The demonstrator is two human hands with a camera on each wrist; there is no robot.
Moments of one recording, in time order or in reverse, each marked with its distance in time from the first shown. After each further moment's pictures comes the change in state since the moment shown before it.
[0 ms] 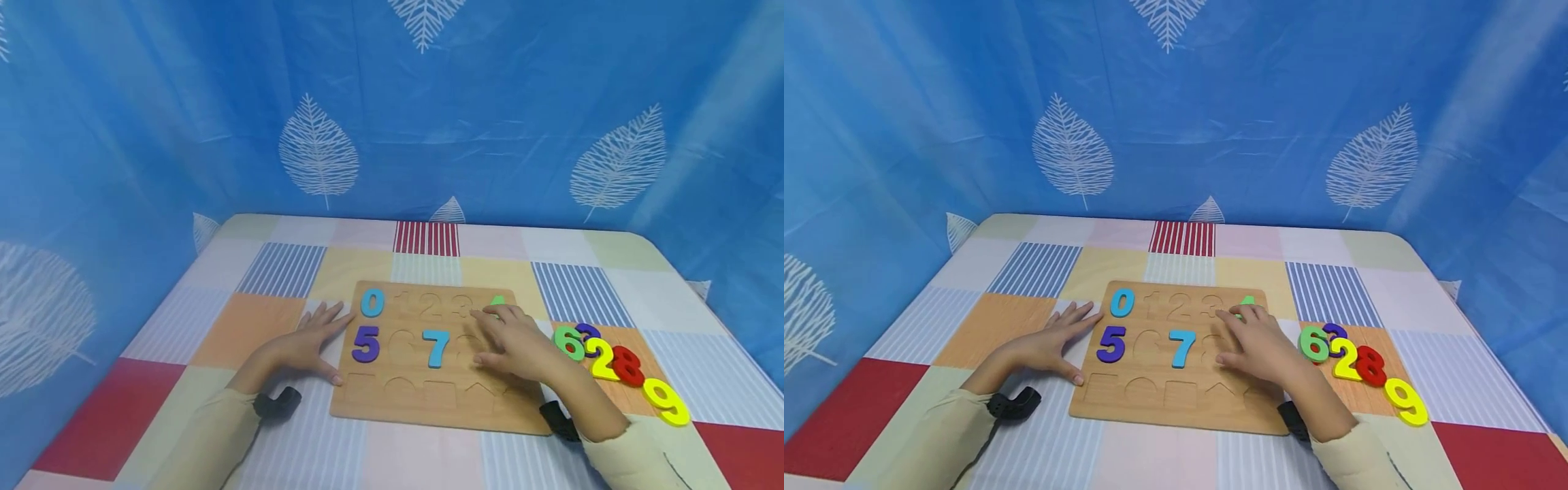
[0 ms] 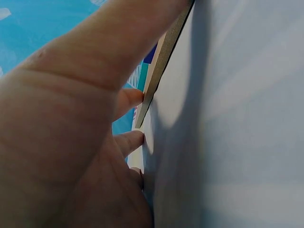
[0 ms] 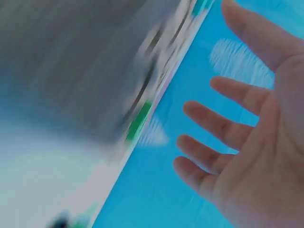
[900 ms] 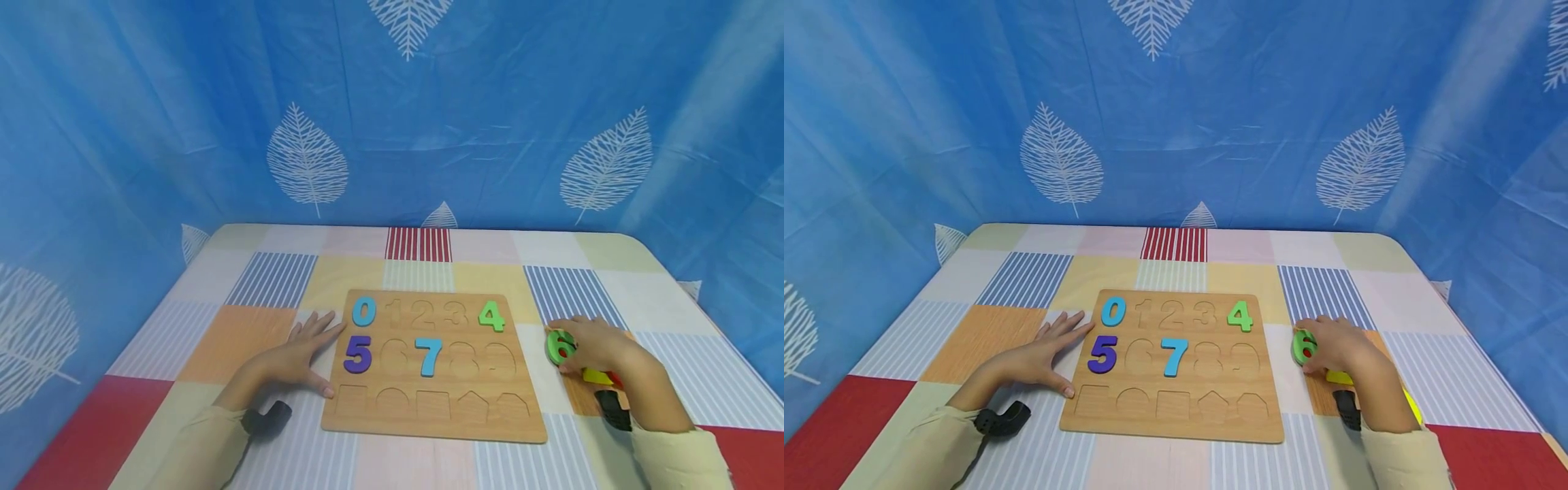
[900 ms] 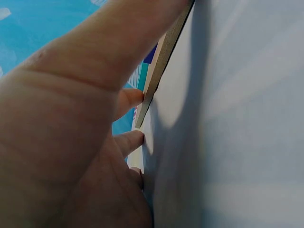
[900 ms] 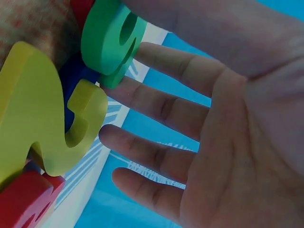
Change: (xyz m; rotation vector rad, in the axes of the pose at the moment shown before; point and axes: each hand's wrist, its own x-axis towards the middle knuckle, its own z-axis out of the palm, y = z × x) left_hand 0.001 -0.004 0.005 -0.002 0.020 0.001; right_hand -0.029 0.095 -0.040 -0.027 -0.404 0.436
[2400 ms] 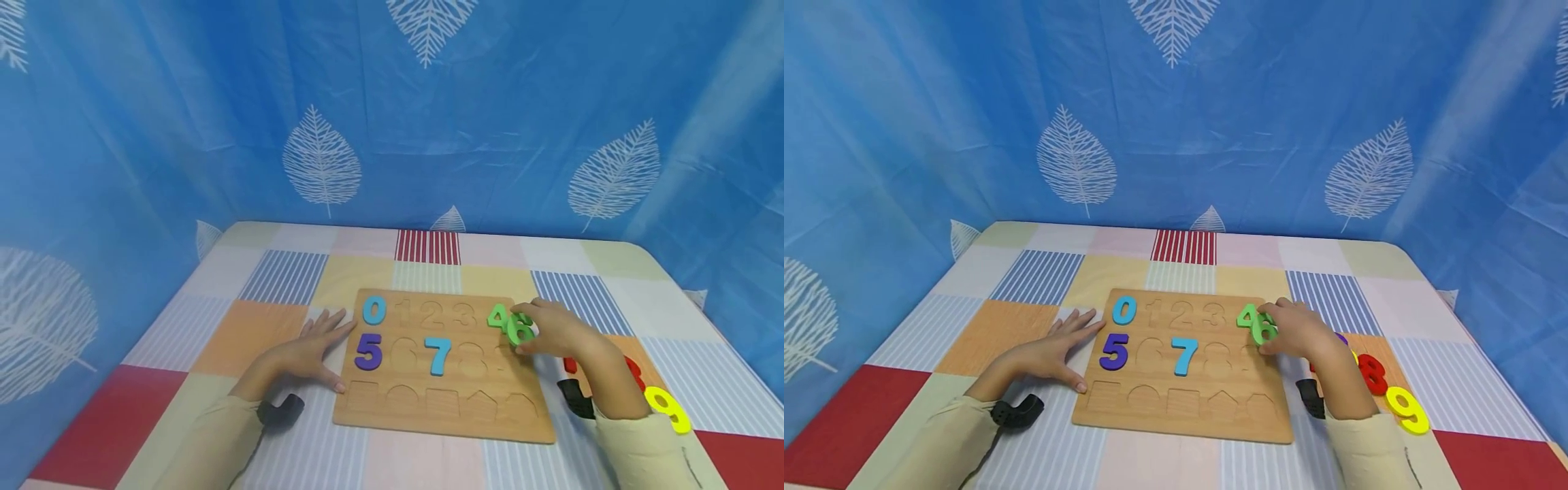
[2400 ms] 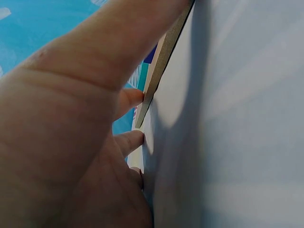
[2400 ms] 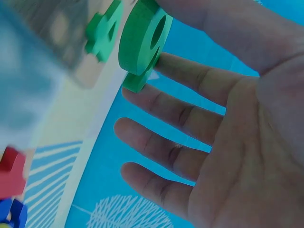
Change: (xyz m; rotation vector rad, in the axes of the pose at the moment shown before) left_hand -0.003 -0.002 -0.004 0.003 -0.005 0.021; right_hand 0.002 -0.074 -0.016 0.024 0.166 -0.235
